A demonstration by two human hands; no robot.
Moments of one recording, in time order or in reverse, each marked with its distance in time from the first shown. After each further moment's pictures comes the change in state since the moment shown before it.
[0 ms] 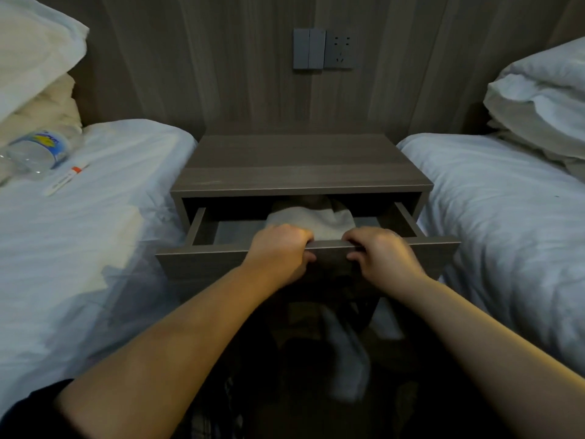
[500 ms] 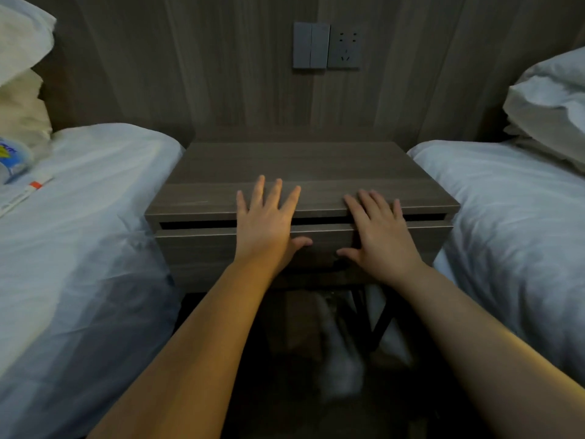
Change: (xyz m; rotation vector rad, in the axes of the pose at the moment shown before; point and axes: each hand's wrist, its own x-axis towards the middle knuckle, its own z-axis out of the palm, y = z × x) left_hand 0.089 -0.052 0.015 0.198 0.215 -0.155; right_hand 0.091 0.036 0.026 -0.317 0.042 0.073
